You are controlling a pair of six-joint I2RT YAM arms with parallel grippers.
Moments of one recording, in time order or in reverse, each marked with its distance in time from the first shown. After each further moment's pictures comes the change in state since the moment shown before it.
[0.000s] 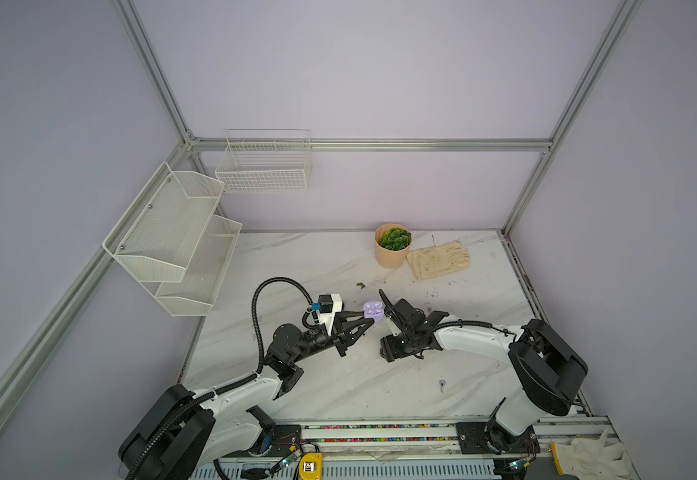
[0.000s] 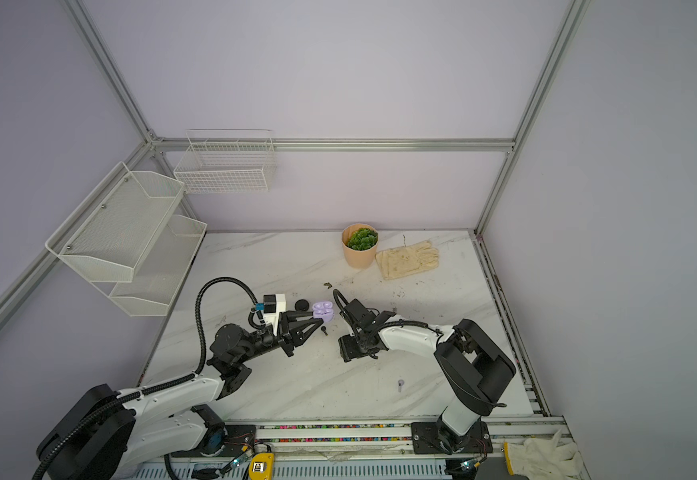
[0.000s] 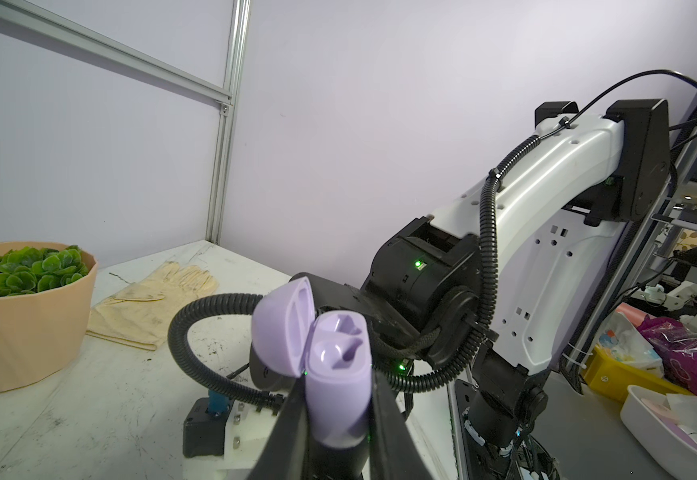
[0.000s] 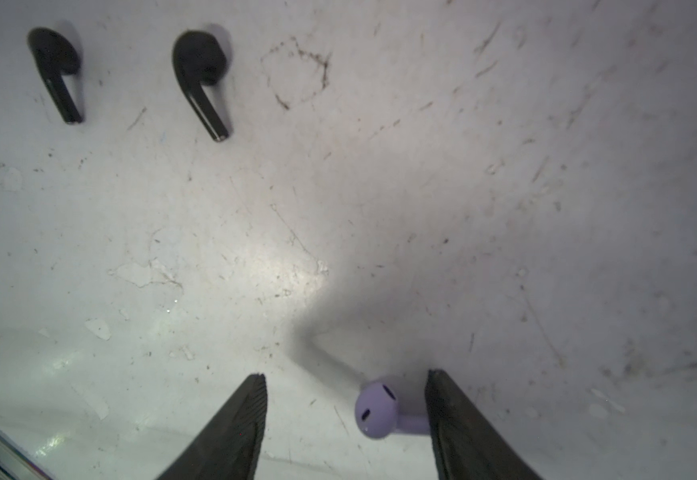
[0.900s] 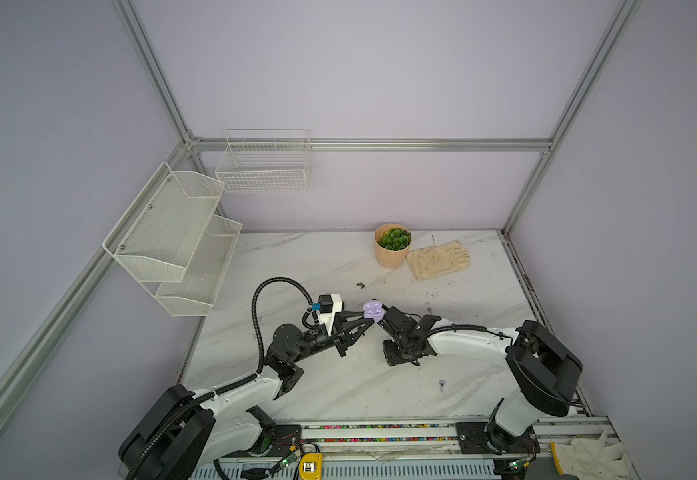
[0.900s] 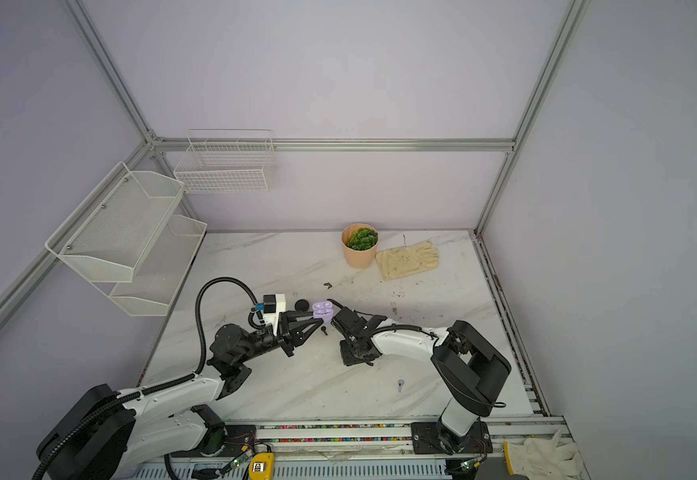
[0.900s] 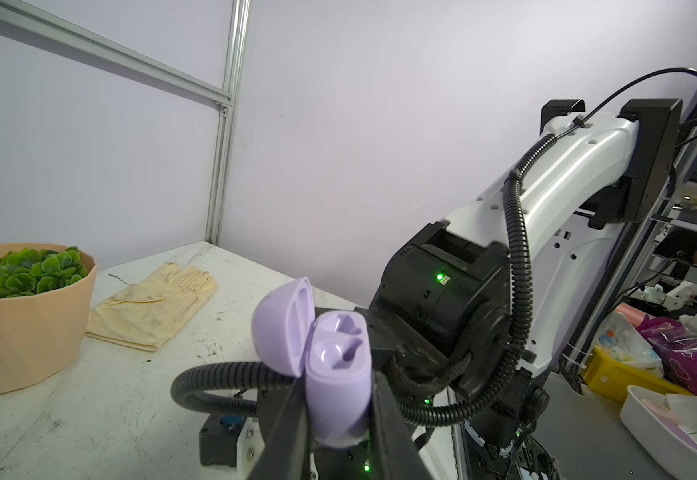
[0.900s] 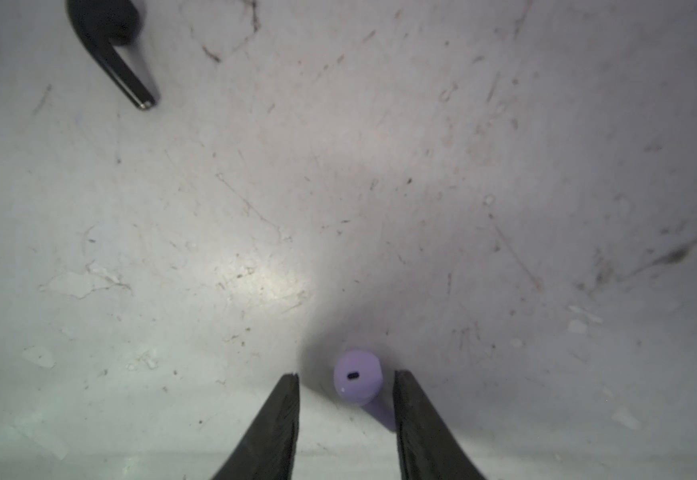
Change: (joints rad) left arm 0.000 0.002 0.000 0.003 0.000 0.000; right arm 0.084 0.020 0.037 -0.103 0.171 0.183
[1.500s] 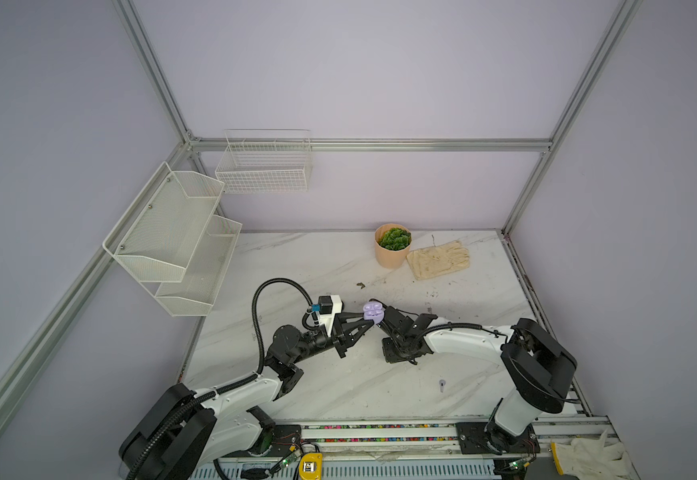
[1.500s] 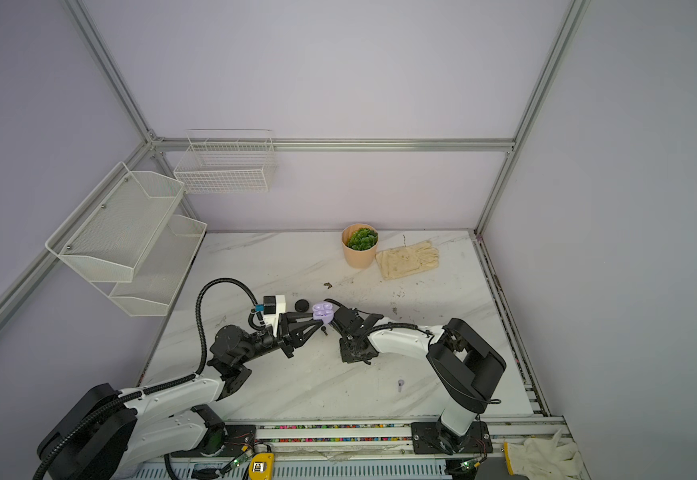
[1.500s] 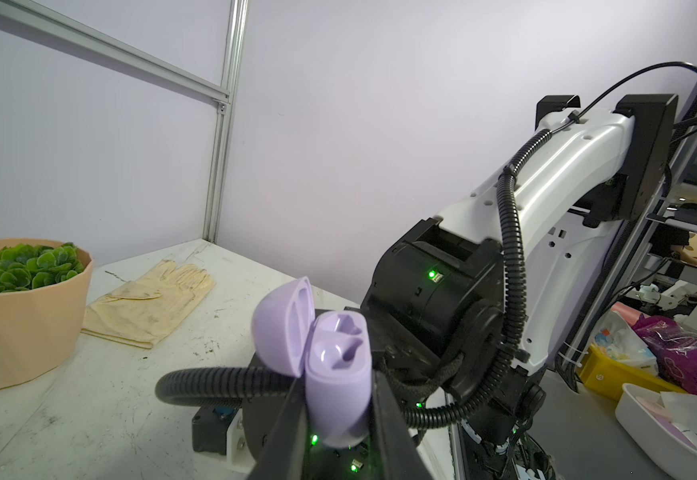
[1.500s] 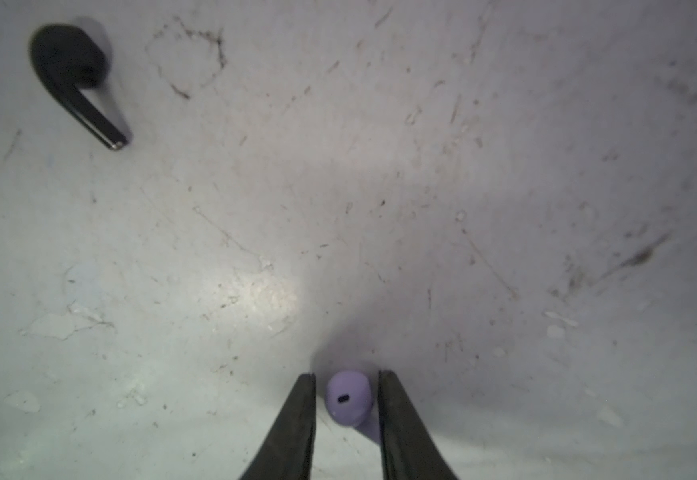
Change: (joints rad) left arm 0.000 0.003 -0.013 0.018 0.004 -0.007; right arm 0.015 0.030 0.031 -0.014 0.044 0.055
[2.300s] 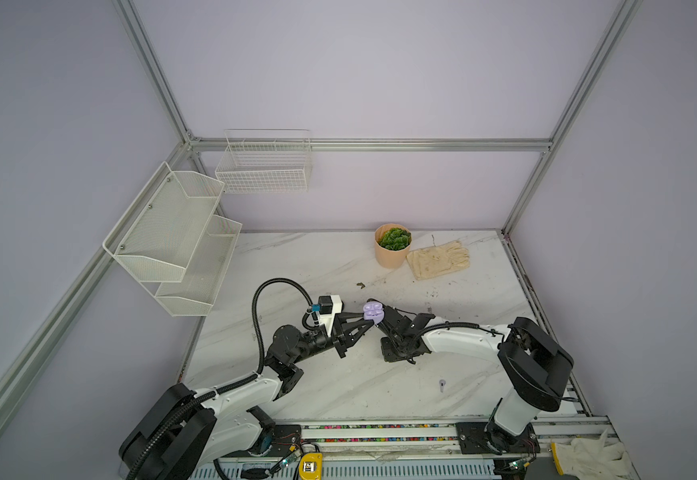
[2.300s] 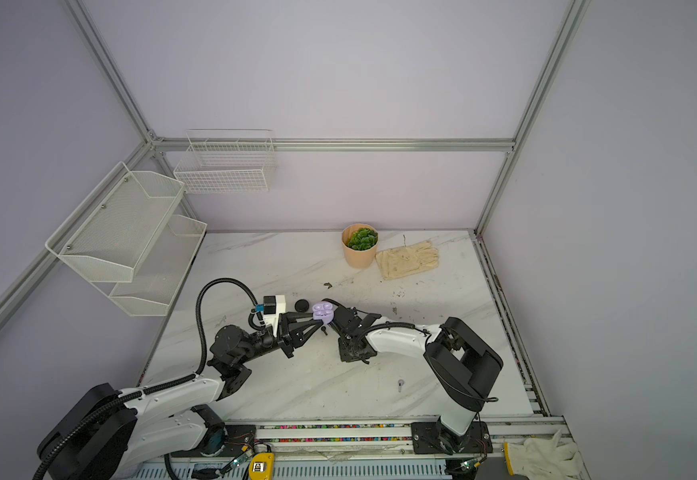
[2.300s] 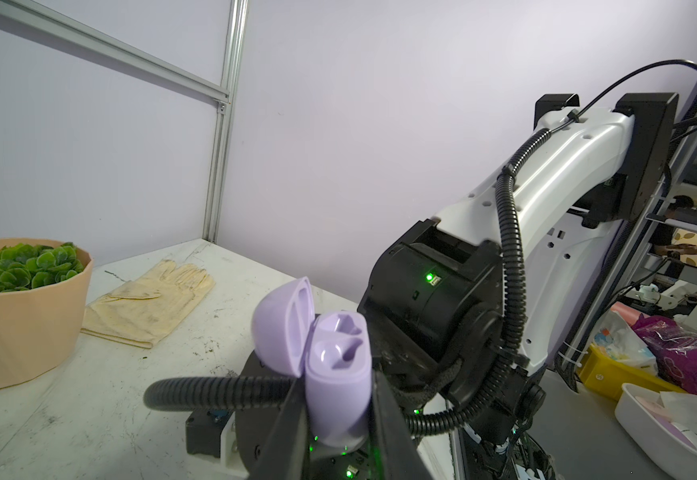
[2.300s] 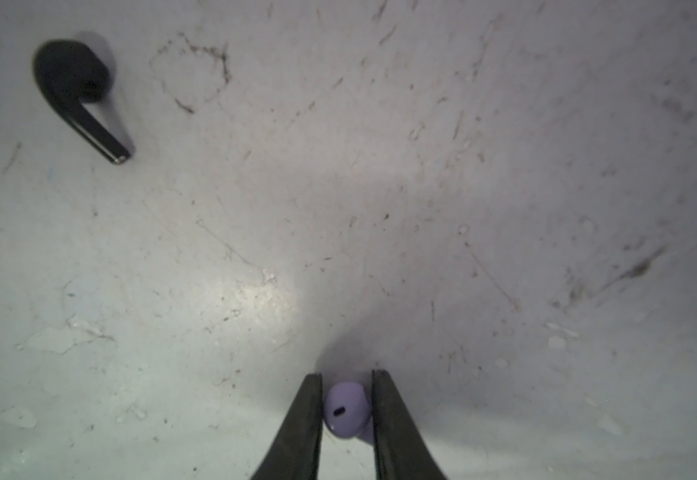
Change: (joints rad) left arm 0.000 0.000 0.000 -0.001 0.000 -0.001; right arm 0.005 0.016 0.015 -0.002 0.020 0.003
